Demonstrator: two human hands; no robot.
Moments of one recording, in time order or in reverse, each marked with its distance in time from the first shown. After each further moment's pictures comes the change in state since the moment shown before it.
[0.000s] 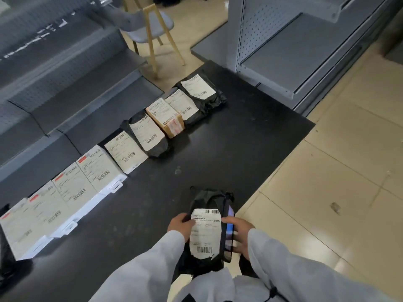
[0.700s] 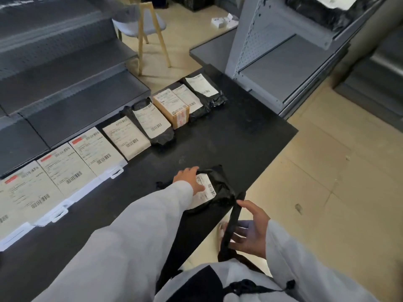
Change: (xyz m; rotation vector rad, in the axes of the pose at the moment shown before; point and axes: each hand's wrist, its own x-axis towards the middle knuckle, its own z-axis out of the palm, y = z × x) left_hand 0.043 0.059 -0.051 0.676 -0.101 0.538; right_hand -0.096 0.026 0.040 0.300 0.012 0.036
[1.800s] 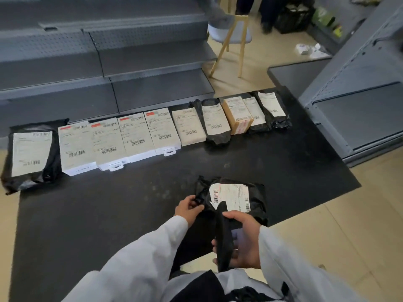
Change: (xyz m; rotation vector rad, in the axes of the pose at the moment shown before) left_hand -0.069 -0.114 0.091 -1.096 0.297 -0.411; right_hand -0.013 0.016 0.086 -0.763 -0.057 0.114
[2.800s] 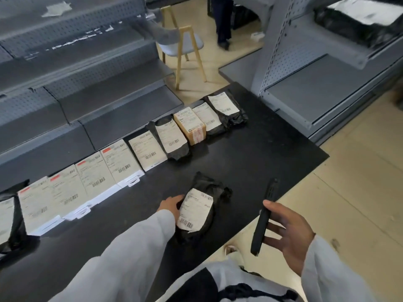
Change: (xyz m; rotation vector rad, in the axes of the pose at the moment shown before) left_hand 0.022 0.097 0.033 0.913 -0.053 0.172; right_hand -0.077 0.002 -0.137 0.446 0.203 -0.525
